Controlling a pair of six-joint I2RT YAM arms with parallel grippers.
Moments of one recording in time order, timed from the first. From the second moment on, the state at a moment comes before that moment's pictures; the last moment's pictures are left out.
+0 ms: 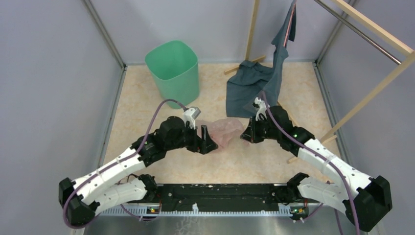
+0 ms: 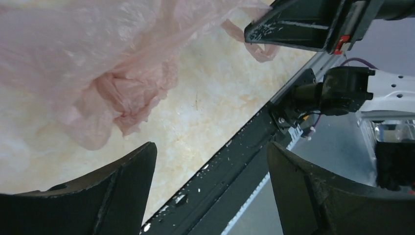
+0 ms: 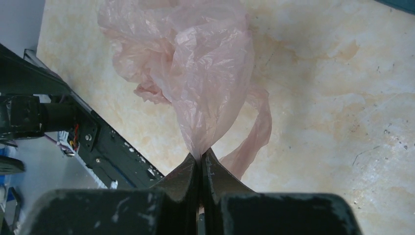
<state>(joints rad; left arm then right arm) -0.85 0.88 0.78 -0.40 0.15 -0.62 0.60 0.97 0.72 -0.40 -0.27 0.45</state>
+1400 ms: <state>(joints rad) -0.87 1.13 0.68 -0.18 0.17 -0.62 0.60 0.91 0.67 -0.36 -0.31 0.49</state>
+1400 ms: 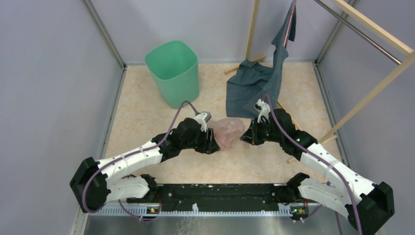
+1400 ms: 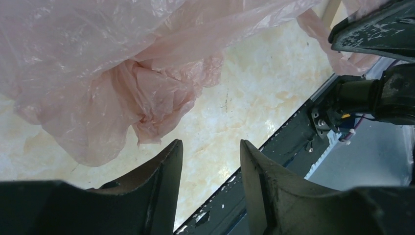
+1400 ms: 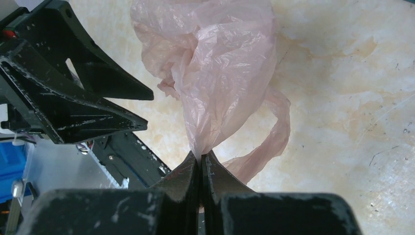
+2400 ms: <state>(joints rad) -0.87 1.35 0.68 -0.15 -0.05 -0.55 0.60 0.90 0.66 -0.36 -0.30 0.49</state>
